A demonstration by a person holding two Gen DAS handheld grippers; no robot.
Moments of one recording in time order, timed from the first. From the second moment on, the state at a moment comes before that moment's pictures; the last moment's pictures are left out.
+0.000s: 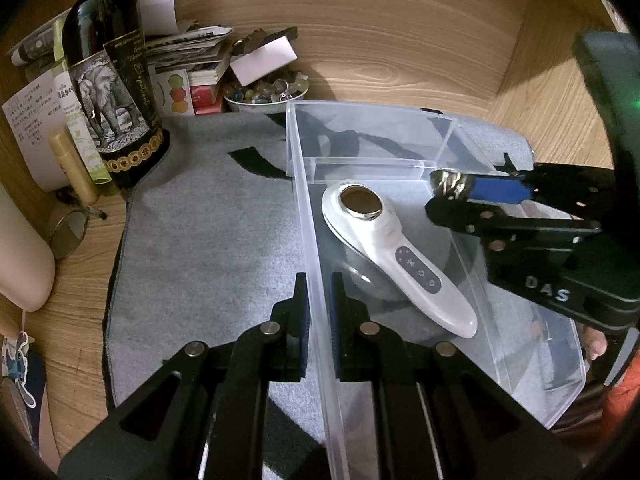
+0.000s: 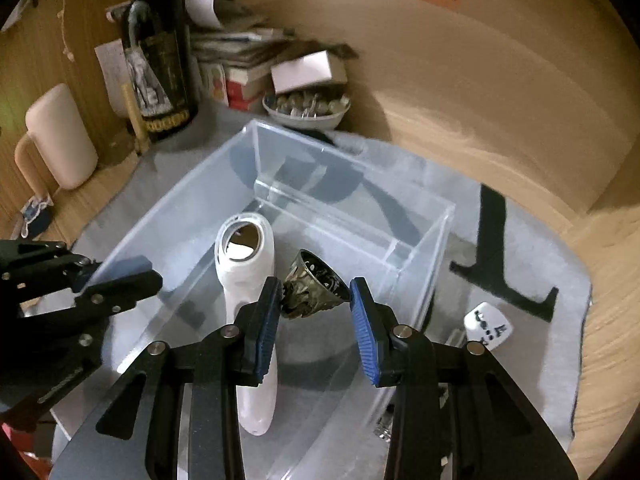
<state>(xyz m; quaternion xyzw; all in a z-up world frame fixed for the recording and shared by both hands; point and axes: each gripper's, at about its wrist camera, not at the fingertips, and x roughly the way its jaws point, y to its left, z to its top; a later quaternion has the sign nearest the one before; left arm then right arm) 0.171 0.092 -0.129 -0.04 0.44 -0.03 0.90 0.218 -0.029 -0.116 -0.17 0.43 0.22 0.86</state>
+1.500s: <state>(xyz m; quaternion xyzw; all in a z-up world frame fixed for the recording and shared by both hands) 0.173 0.091 -0.128 -0.03 0.44 -0.02 0.90 0.239 -0.140 -0.064 -0.09 0.38 0.12 0.91</state>
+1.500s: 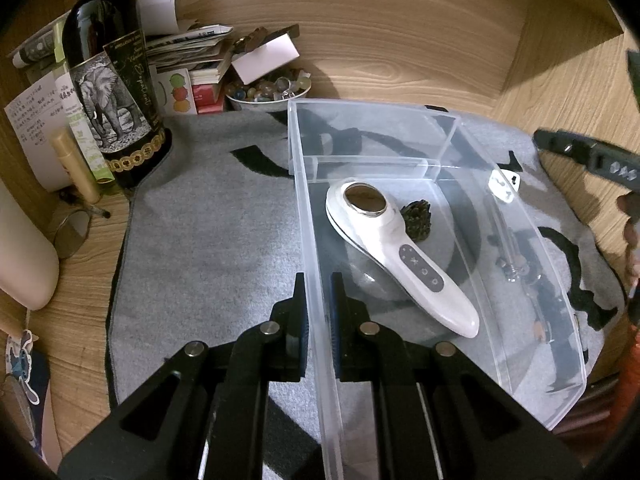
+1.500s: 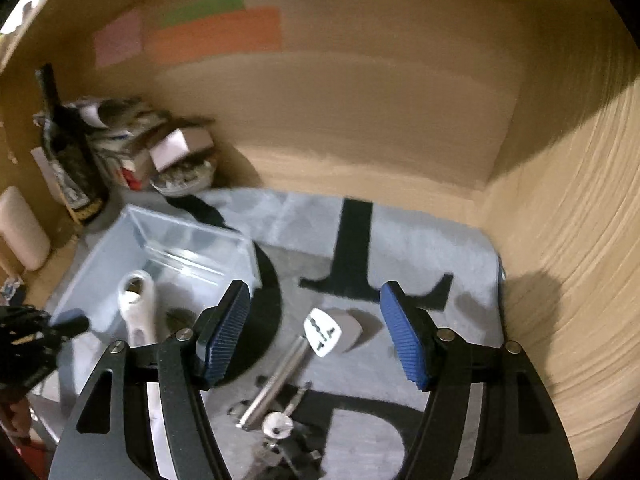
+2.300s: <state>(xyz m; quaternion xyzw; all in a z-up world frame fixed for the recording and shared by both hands) 0.176 0.089 -0.128 -0.03 0.44 -0.02 0.90 0.284 -0.157 -0.142 -0.06 0.47 0.12 0.87</state>
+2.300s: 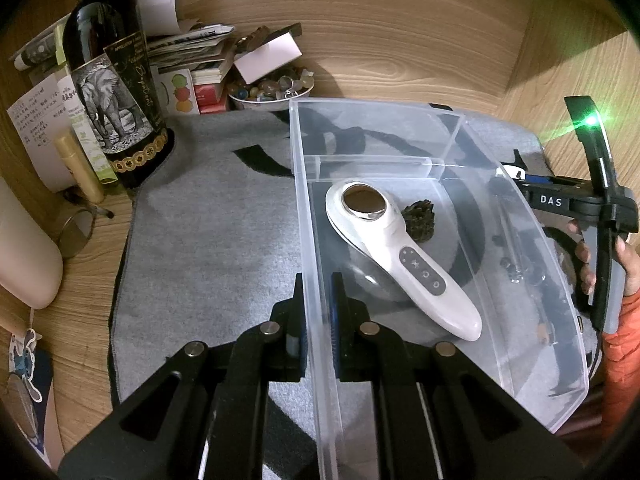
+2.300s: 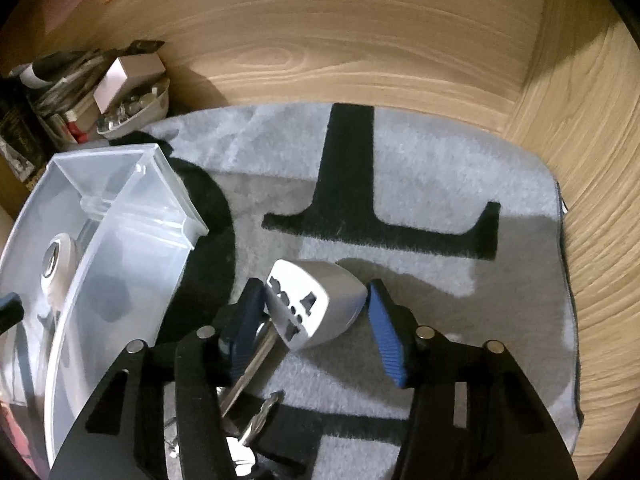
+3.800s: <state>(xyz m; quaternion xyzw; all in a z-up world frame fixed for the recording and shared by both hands) 0.165 0.095 -0.121 -0.05 0.43 -0.03 0.90 0.192 -0.047 -0.085 -0.16 0.38 0.25 0.88</state>
